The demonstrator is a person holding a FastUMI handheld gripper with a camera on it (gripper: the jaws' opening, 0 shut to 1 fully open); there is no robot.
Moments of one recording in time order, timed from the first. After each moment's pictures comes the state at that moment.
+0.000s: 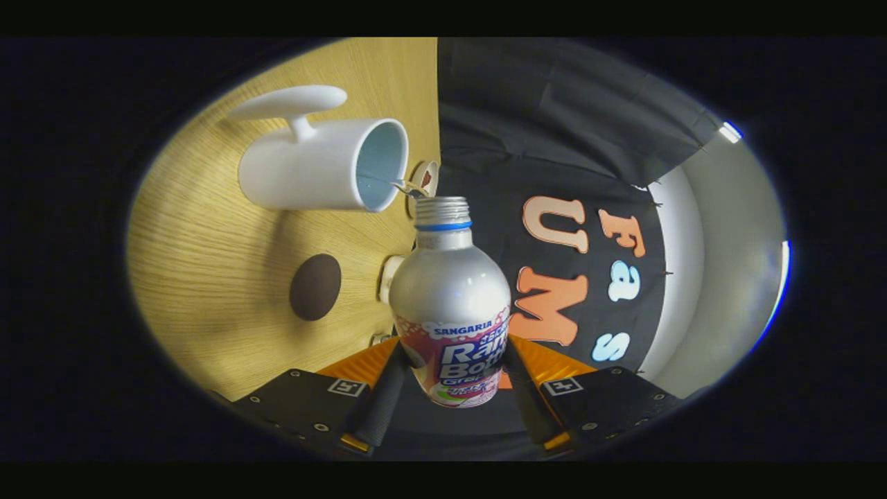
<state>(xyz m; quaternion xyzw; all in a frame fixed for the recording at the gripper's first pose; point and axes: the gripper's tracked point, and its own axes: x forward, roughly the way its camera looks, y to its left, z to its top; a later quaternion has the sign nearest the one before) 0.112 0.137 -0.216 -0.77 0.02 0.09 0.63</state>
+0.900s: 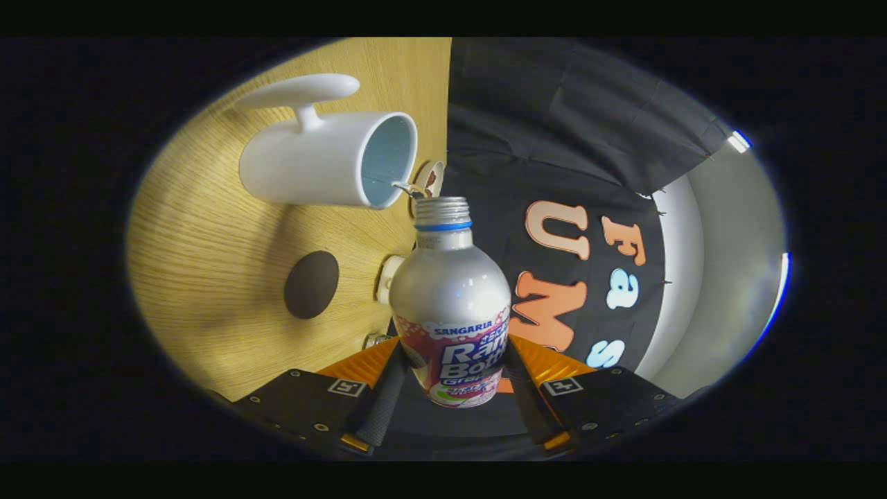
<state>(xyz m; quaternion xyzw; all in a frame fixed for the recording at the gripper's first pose) 0.115 0.138 -0.212 -0.78 0.01 0.10 0.62</state>
